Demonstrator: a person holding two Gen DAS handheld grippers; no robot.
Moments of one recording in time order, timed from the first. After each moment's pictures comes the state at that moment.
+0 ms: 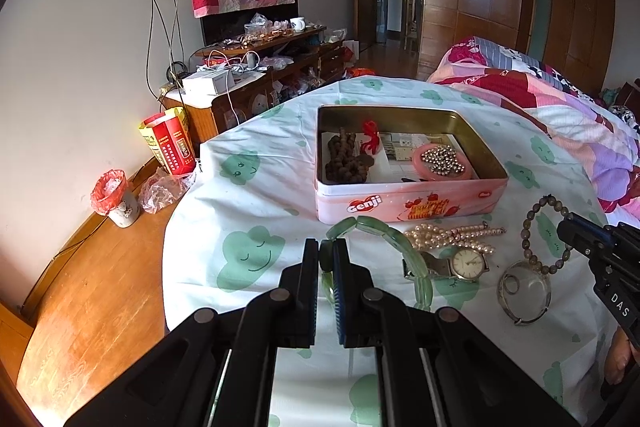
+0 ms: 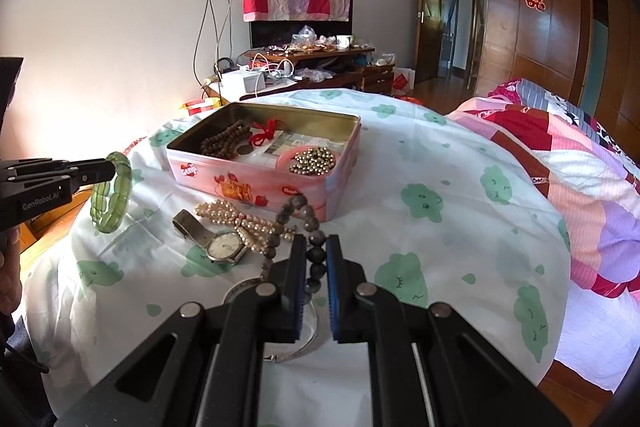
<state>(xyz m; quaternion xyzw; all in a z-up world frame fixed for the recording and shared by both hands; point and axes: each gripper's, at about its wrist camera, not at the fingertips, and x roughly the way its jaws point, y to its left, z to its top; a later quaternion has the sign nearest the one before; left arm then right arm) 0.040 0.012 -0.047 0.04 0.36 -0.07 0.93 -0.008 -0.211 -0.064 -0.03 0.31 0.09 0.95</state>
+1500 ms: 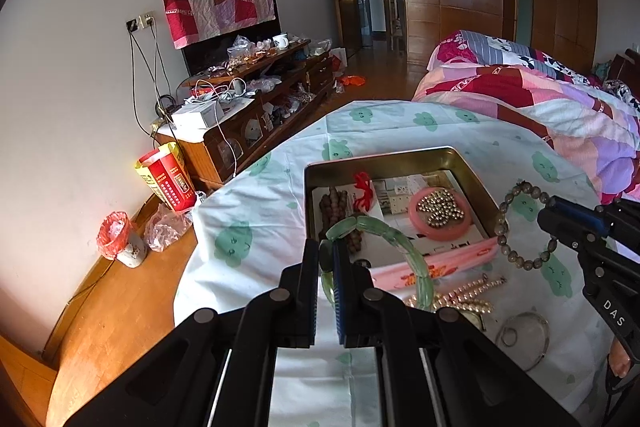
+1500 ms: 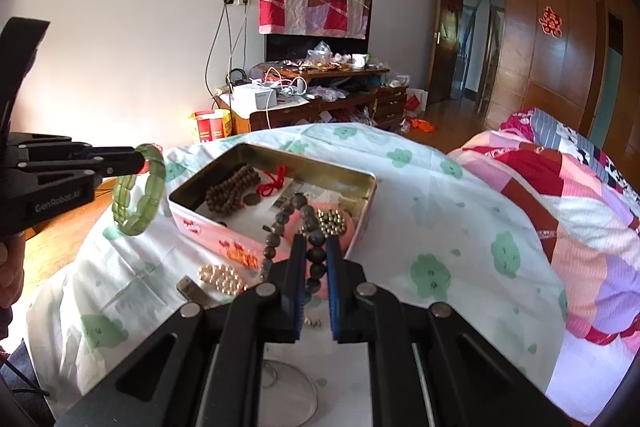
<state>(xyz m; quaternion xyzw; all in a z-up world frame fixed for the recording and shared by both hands) 0.092 -0.014 -0.005 0.10 0.34 -0.09 0.93 0.034 -0.193 -0.026 -0.07 0.28 0.12 0.95</state>
